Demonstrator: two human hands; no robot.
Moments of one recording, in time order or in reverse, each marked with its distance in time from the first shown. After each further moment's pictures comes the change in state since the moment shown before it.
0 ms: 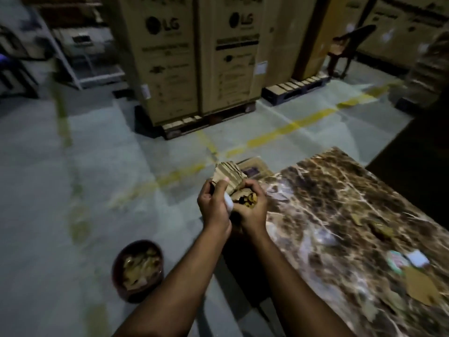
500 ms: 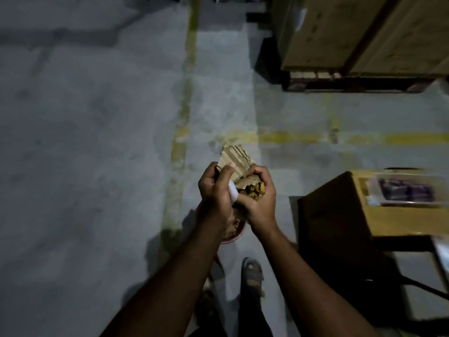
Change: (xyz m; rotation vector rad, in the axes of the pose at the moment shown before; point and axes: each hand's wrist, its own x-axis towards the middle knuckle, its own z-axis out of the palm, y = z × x) left_hand 0.170 0.067 -0.338 0.108 0.475 0.127; right_hand -0.052 0.192 0.332 -0.009 -0.579 0.178
